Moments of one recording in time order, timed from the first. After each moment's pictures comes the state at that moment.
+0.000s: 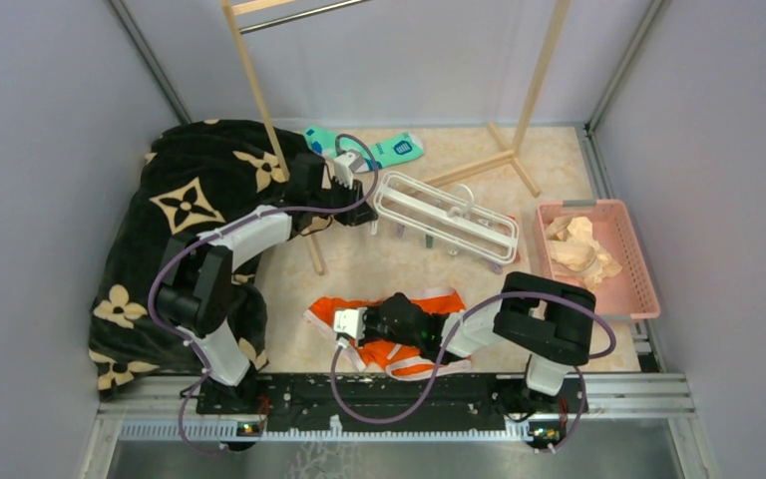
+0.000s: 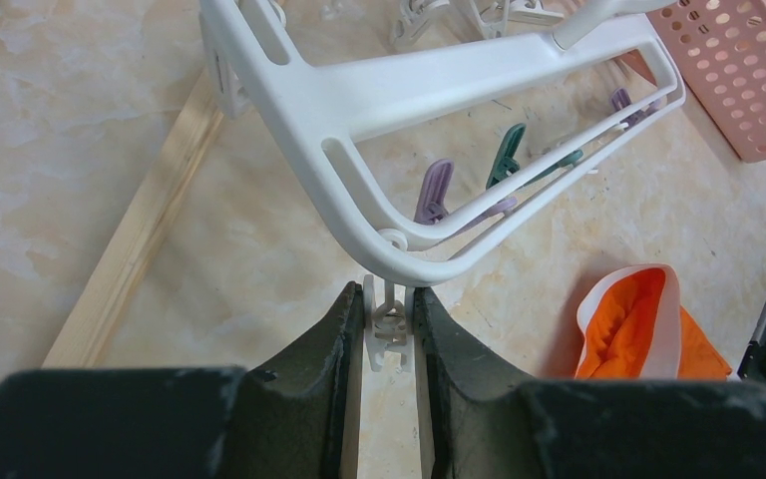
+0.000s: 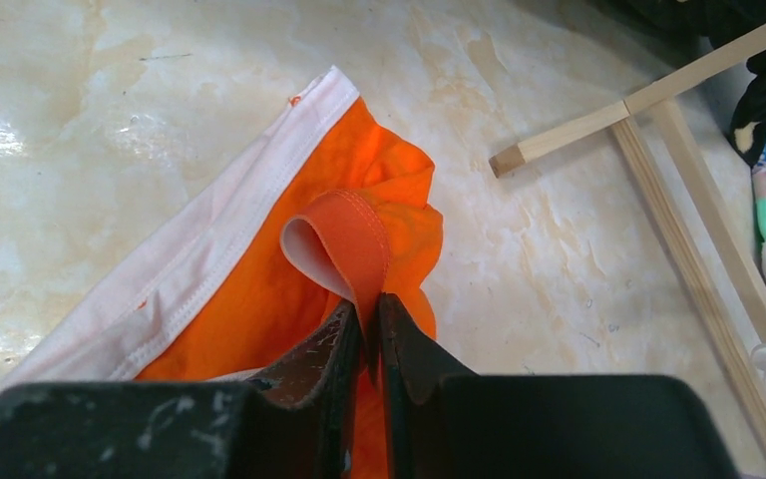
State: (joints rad) left arm -0.41 1.74 1.12 0.07 0.56 -0.12; right arm 1.24 1.70 0.54 0.80 0.03 -0.56
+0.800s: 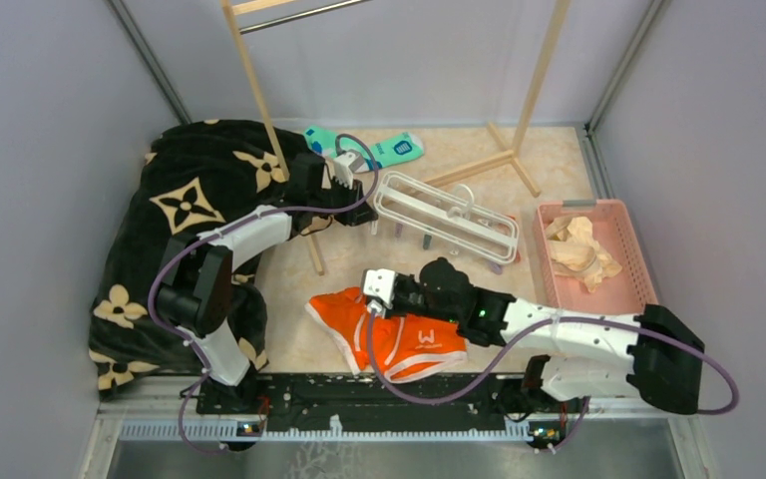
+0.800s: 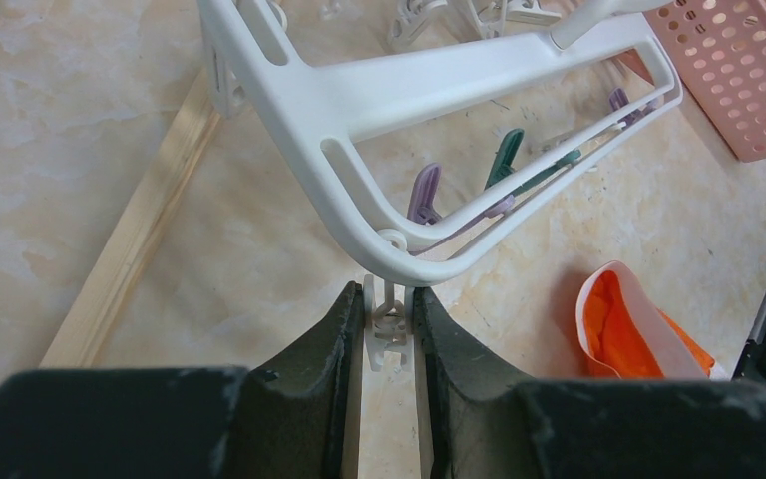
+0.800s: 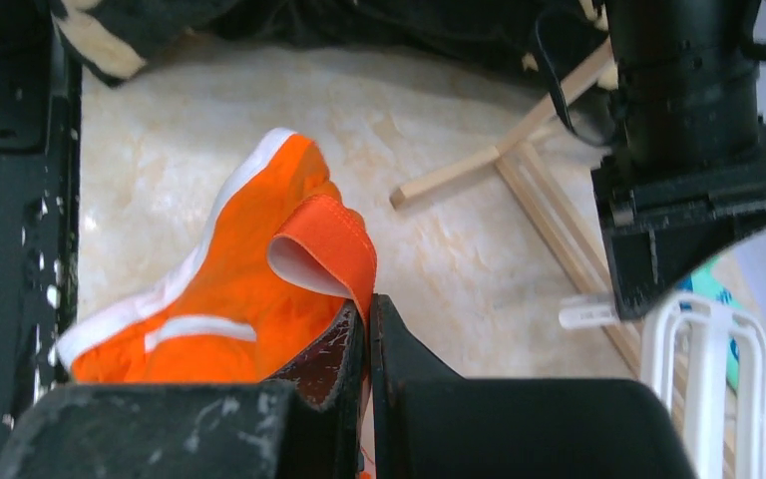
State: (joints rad) left arm -0.41 1.74 1.12 0.07 0.56 -0.12; right arm 1.13 1.16 0.63 0.29 -0.10 -0.45
